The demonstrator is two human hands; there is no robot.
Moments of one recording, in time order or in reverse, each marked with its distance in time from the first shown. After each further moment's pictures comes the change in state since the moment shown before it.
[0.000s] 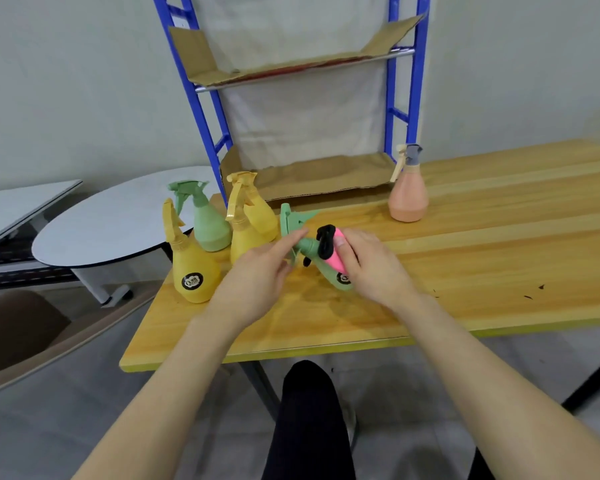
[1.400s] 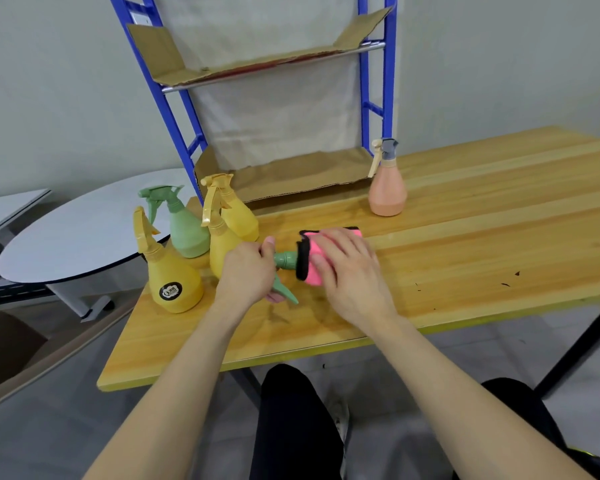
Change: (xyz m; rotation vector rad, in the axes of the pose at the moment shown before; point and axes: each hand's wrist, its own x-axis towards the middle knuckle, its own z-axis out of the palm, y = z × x) left_hand 0.039 0.027 0.009 -0.255 -0.031 -0.625; right_hand -0.026 -0.001 0.023 -0.186 0.223 0.007
